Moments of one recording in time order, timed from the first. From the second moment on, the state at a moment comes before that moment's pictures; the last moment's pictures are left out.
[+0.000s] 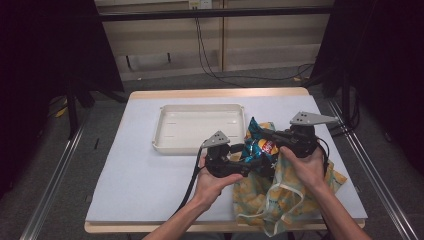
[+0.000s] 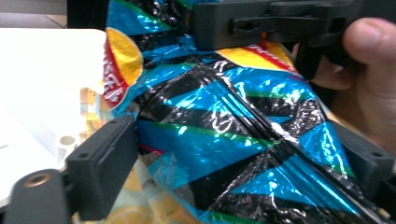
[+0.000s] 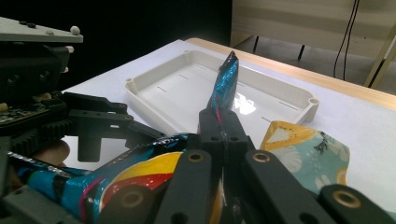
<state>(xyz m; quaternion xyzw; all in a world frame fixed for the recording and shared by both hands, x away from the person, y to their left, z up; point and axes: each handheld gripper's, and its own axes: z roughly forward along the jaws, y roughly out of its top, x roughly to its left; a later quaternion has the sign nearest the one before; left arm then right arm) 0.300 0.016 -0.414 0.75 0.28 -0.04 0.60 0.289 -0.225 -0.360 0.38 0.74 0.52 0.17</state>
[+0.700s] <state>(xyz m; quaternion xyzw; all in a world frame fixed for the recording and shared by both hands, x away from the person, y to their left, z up) 0.298 0.019 -0.411 0.78 0.23 -0.05 0.58 0.285 -0.235 -0.362 0.39 0.73 0.54 0.16</state>
